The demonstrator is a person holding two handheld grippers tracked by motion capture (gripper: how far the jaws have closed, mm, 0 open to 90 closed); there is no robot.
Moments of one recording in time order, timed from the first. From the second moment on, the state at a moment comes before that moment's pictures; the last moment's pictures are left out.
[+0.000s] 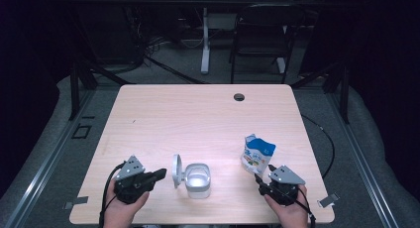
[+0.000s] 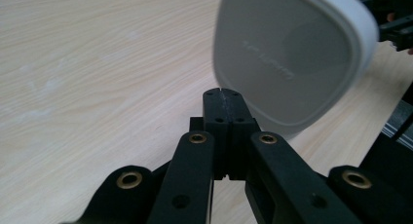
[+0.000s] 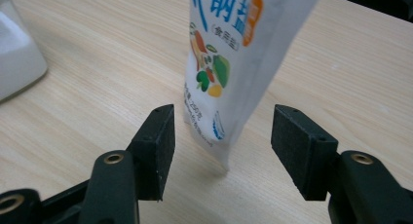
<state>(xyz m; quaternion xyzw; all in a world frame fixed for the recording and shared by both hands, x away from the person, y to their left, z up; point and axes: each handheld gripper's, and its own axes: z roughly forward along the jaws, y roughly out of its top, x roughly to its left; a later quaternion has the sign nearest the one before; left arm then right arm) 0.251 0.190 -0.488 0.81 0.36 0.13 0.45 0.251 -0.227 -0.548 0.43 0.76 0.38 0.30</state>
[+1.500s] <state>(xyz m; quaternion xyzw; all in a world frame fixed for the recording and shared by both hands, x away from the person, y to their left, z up) 0.257 0.214 -0.496 0.79 0.39 0.16 0.45 0.256 -0.215 -0.552 0.41 0.78 0.37 0.30</state>
